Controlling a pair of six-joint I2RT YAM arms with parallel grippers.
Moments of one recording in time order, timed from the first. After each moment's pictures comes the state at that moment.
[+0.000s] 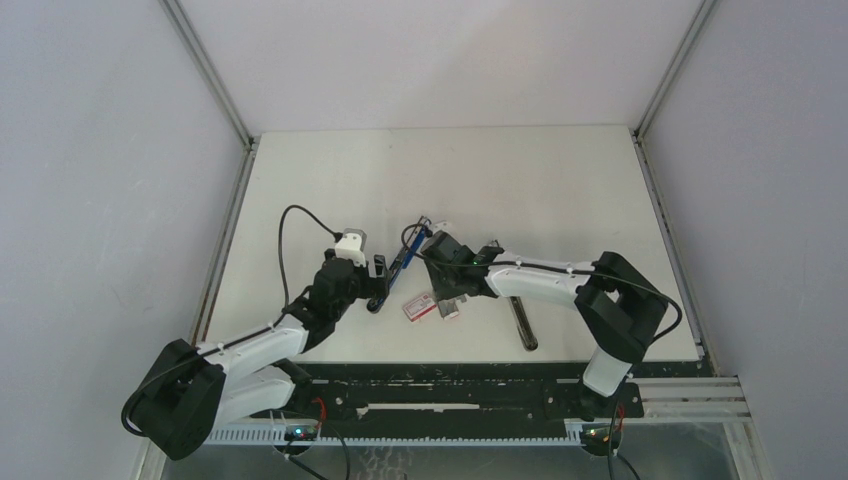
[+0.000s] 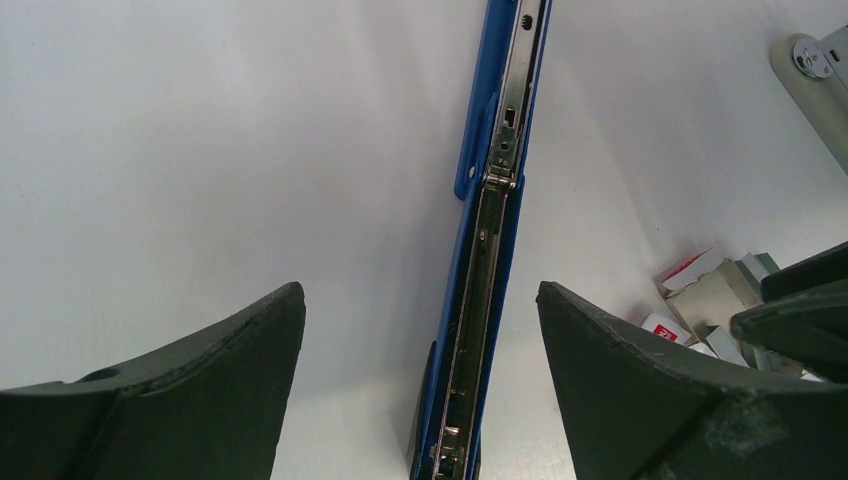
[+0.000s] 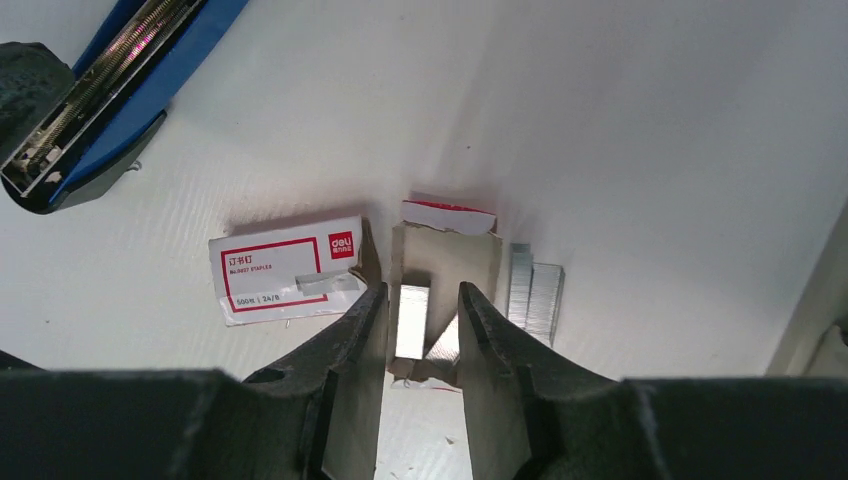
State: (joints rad) left arm -0.58 1.07 0.30 0.31 -0.23 -0.31; right arm 0.93 1.69 1.05 -0.38 0.18 0.51
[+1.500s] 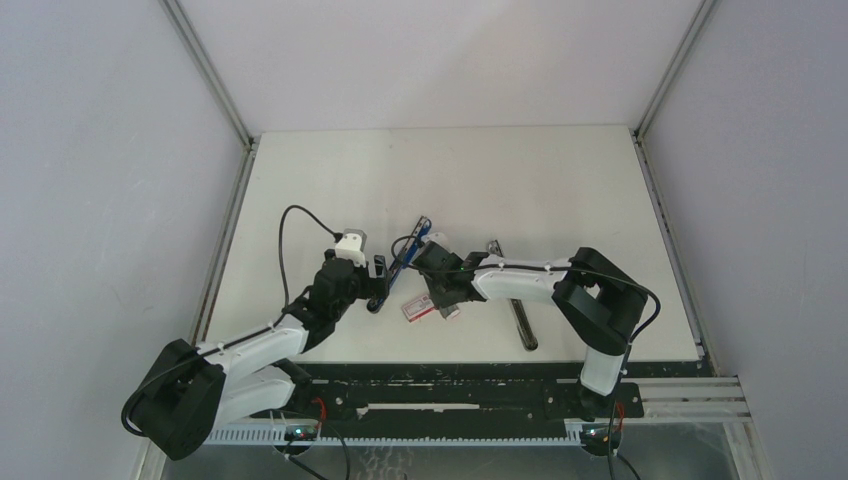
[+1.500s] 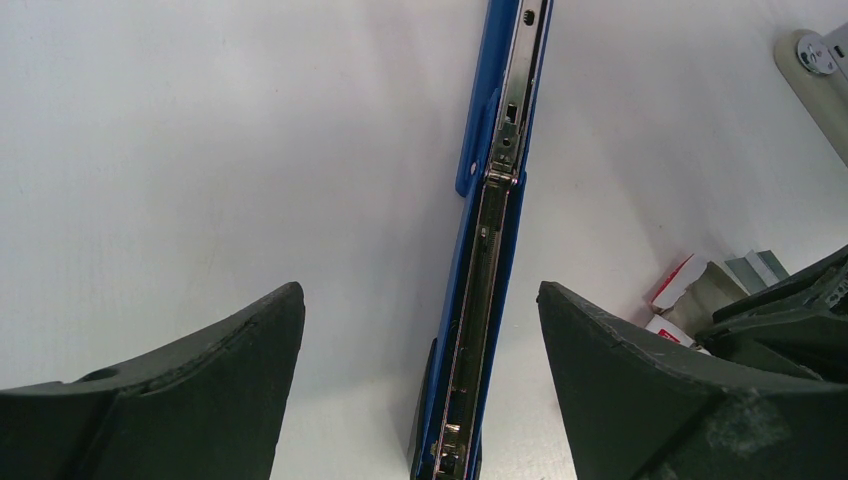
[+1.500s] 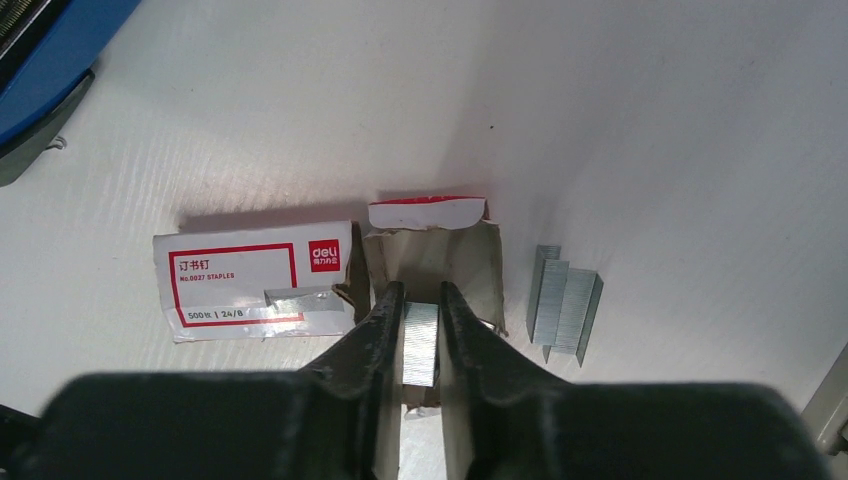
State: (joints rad) left arm -0.58 1.07 0.30 0.30 -0.23 -0.31; right arm 0.97 1.79 1.07 -0.39 0.19 0.51
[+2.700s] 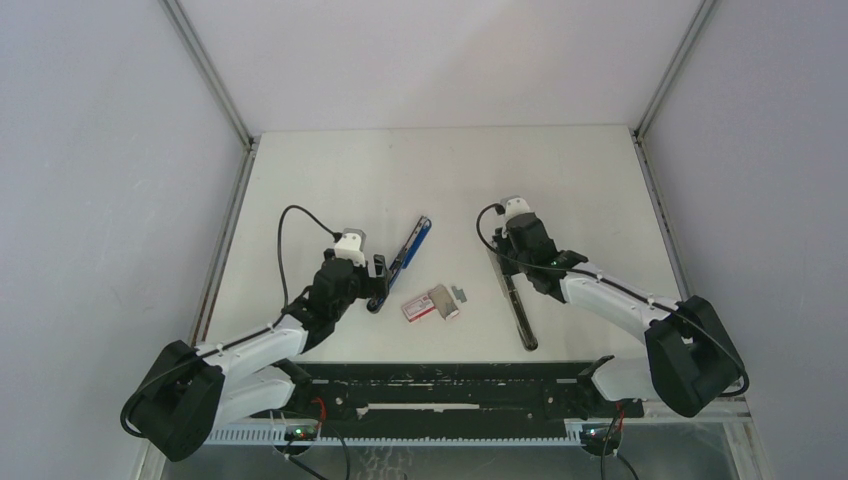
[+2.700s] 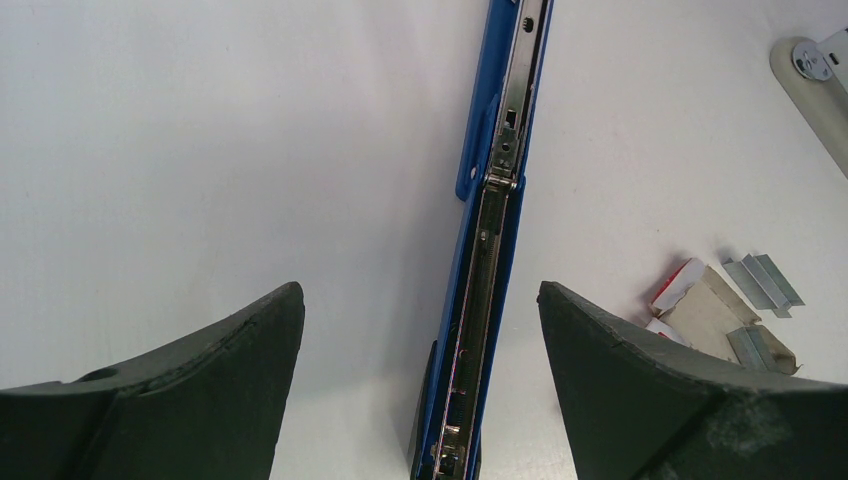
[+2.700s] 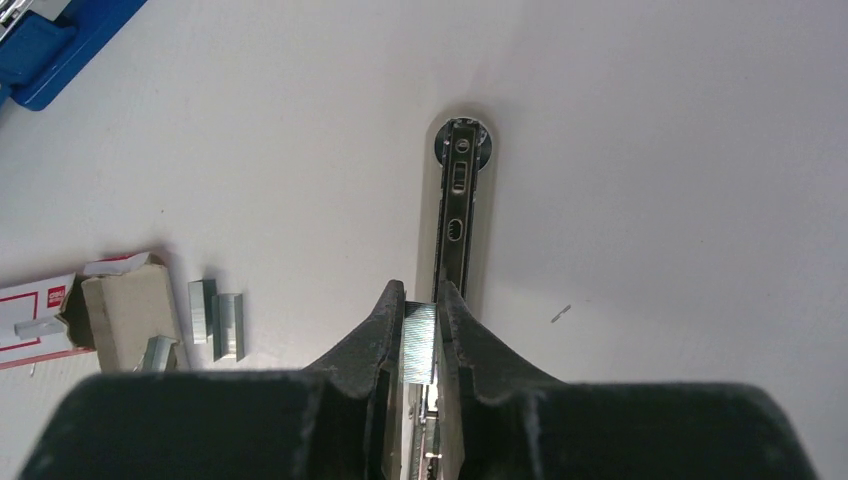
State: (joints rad) left arm -0.58 1.07 0.30 0.30 -0.23 -0.31; right arm 0.56 1.31 0.71 -0.16 0.15 0.20
